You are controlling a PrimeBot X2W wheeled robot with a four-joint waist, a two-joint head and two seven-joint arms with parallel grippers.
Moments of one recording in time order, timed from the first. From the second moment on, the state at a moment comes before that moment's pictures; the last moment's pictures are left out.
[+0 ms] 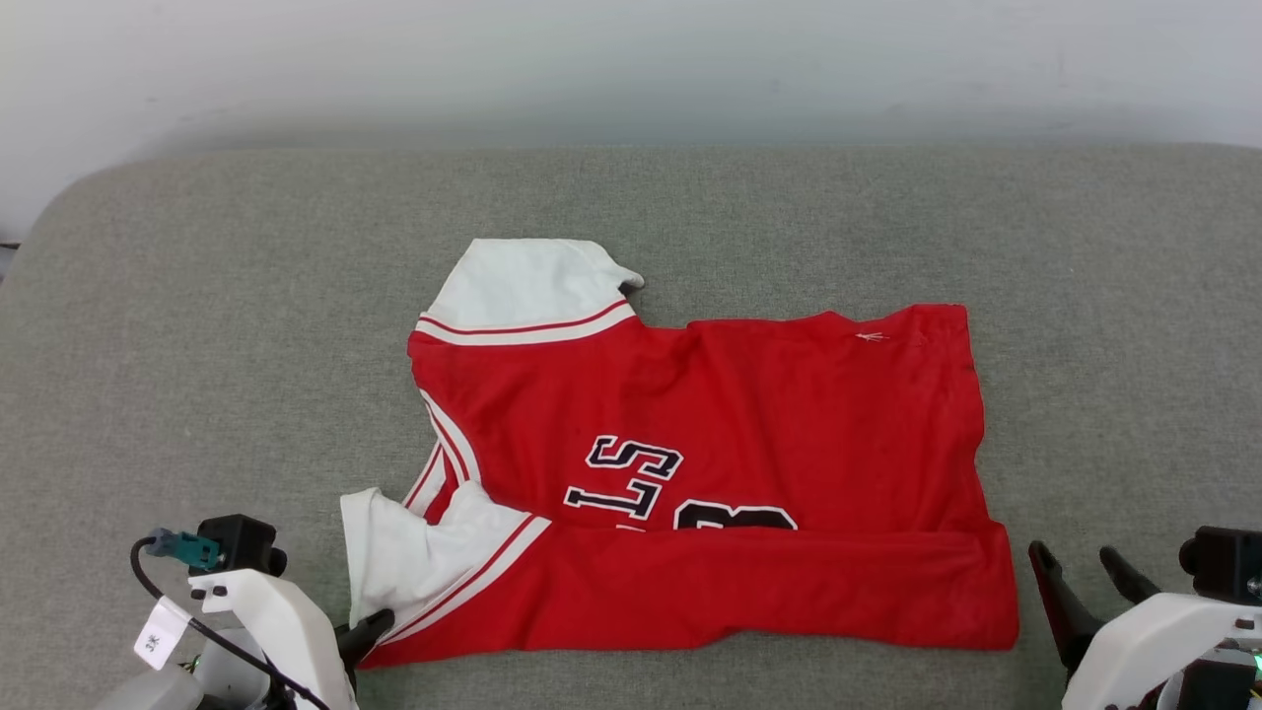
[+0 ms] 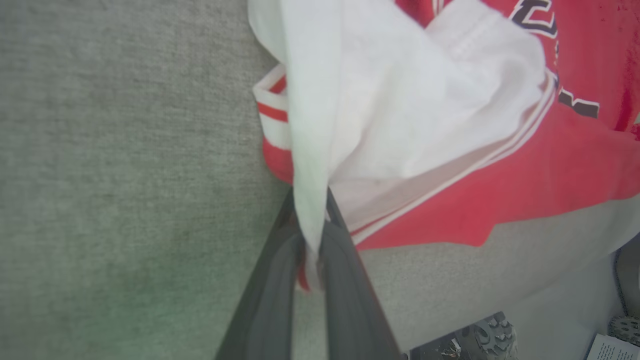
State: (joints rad) left arm -0.31 0.75 -0.81 0.26 -1.37 0.05 0.26; right arm 0.07 -0.05 -0.19 -0.08 0.26 0.13 0.38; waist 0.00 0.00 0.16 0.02
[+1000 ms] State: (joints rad) left arm -0.31 0.81 -0.79 0.07 -1.29 0.13 0.18; right arm -0.06 -0.10 -0.07 0.08 0.34 0.13 0.81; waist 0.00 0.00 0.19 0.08
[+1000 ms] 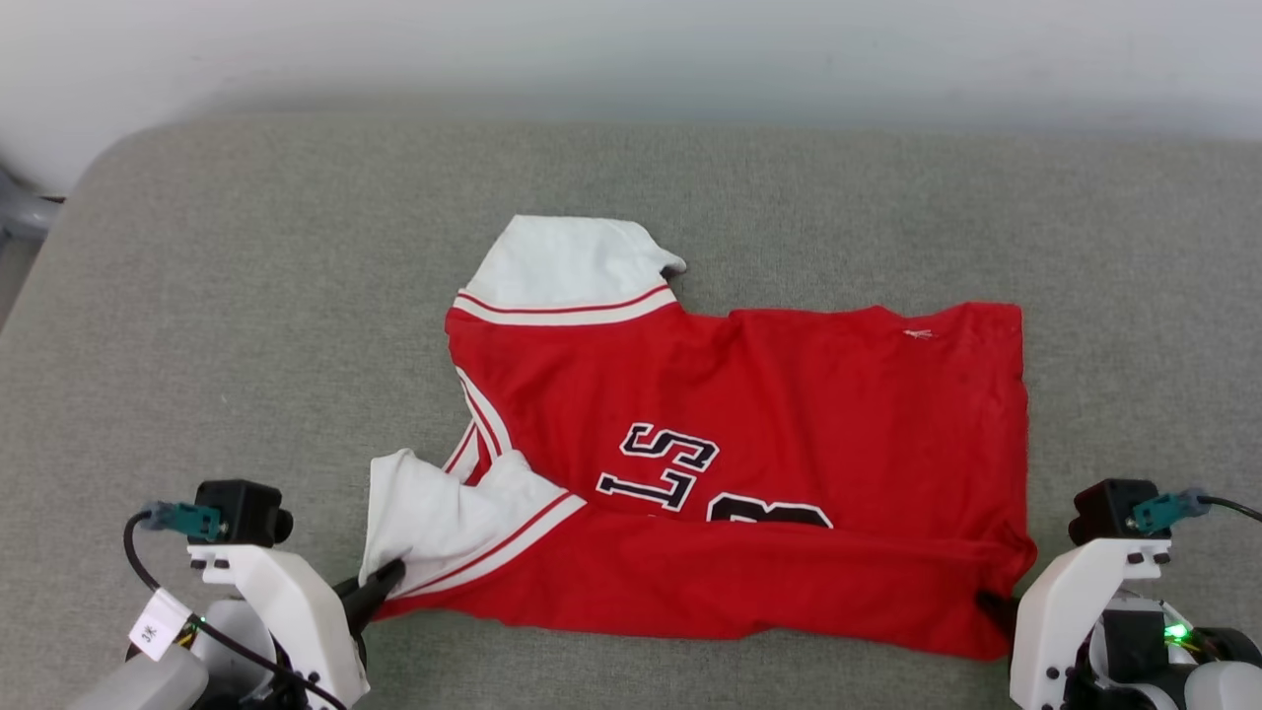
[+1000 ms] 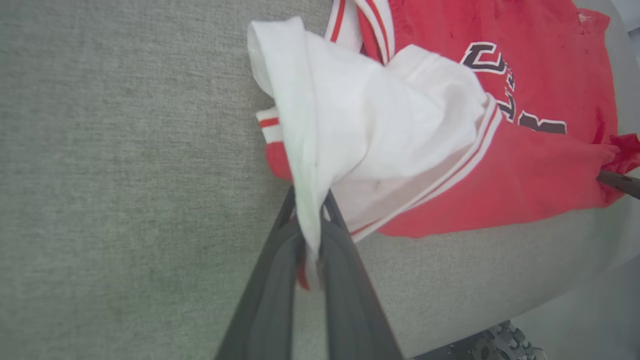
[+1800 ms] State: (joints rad) left arm -0.09 0.83 -0.83 -0.02 -1.38 0.22 0.17; right arm 0.22 -0.09 -0.12 -0.06 0.40 0.13 0.89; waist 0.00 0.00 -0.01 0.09
